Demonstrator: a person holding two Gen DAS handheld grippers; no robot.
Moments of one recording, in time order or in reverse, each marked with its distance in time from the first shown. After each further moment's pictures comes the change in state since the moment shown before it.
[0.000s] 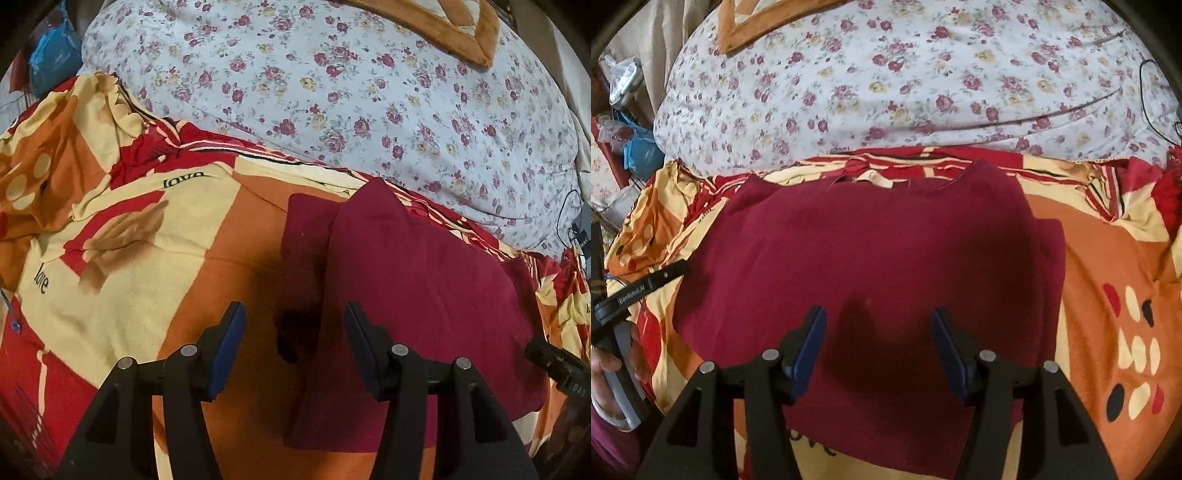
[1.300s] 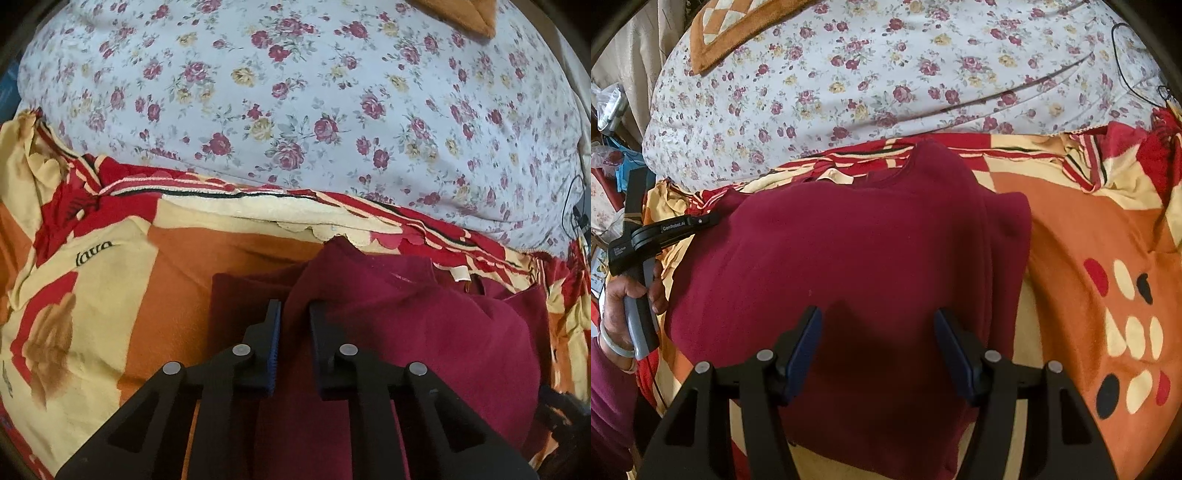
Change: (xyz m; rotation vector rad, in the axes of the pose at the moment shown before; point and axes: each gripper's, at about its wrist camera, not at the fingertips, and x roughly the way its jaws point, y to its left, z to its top) left arm 0.083 -0.043 0.076 0.092 0.065 -0.057; right arm 0.000 -0.047 -0.006 0.094 -0.006 0.015
